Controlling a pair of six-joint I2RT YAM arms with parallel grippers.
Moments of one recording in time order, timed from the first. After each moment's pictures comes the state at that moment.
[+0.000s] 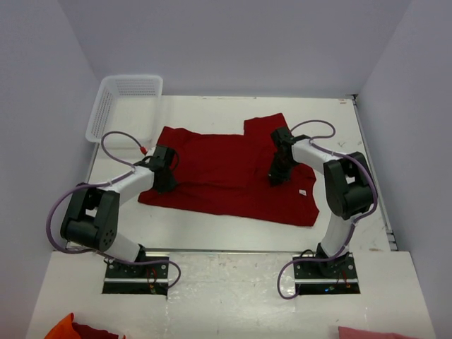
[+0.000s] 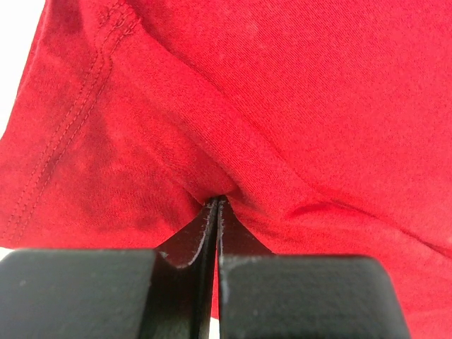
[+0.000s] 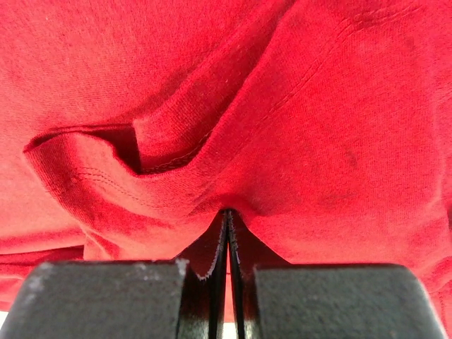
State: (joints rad) left arm -0.29 1.52 0.78 -0.41 -0.26 -0.73; right arm 0.35 1.86 1.20 -0.73 -0.02 0.76
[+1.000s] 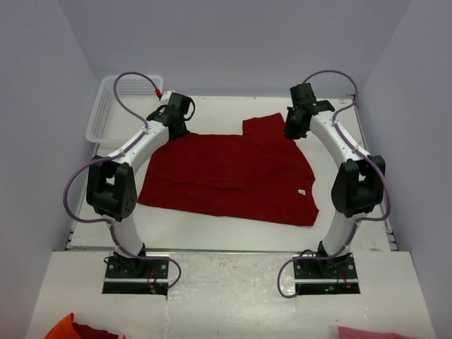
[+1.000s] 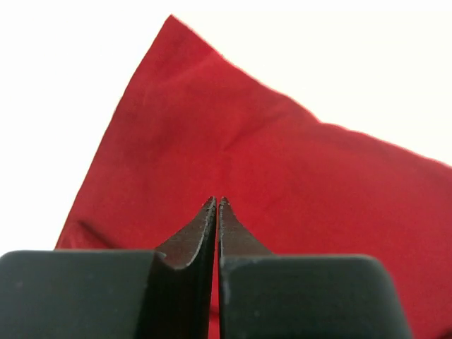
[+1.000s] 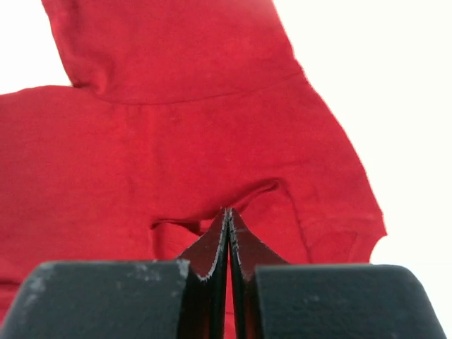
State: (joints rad) left arm -0.36 1.82 1.52 -0.60 -0.46 -0.57; right arm 0.23 1.85 1.67 -0.84 0.13 0.45
